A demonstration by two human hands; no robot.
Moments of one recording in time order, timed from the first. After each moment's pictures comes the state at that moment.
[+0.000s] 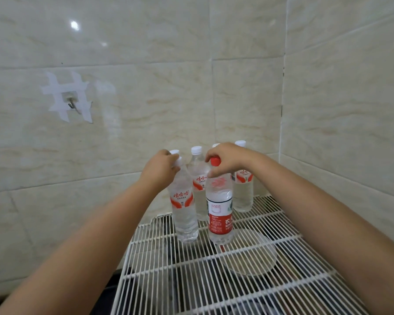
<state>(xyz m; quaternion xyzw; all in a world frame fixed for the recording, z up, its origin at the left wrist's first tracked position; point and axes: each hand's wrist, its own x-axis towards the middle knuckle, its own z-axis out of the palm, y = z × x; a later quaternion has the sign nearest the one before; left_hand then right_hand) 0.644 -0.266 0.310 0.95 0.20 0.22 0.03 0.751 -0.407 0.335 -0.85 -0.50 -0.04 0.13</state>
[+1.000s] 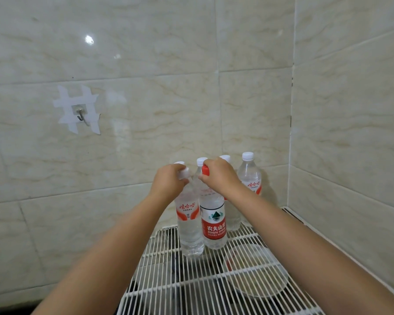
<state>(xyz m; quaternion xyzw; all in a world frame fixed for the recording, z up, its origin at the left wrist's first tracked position) 0.657 -0.268 0.305 0.91 0.24 0.29 0.19 0.749 -0.361 0.302 -0.85 -0.42 -0.17 0.28</state>
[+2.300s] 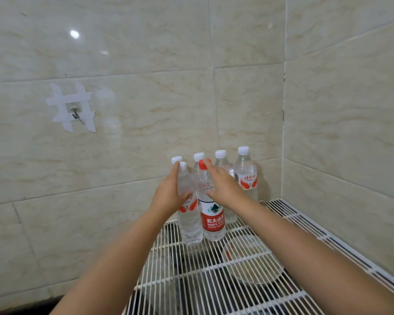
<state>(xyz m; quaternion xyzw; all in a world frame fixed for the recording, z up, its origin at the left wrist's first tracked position) 0.647 -0.267 0.271 0.92 0.19 0.27 0.21 0.733 -0.383 0.269 -0.84 -0.44 -0.11 0.30</state>
